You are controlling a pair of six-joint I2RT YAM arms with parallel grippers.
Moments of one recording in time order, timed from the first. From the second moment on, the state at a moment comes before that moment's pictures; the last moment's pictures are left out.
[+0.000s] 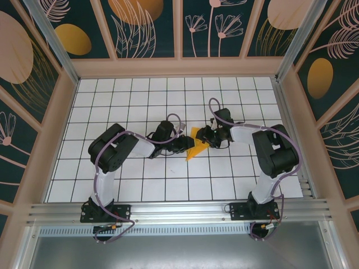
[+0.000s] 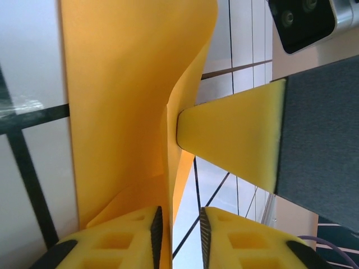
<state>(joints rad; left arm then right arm) -0.68 2.03 0.87 0.59 0.63 -1.03 0.39 1.77 0.89 -0.19 -0.47 0.76</state>
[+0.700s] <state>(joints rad) -0.67 1.89 0.83 0.41 0.51 -0.95 0.40 1.78 0.92 -0.22 -0.44 0.79</state>
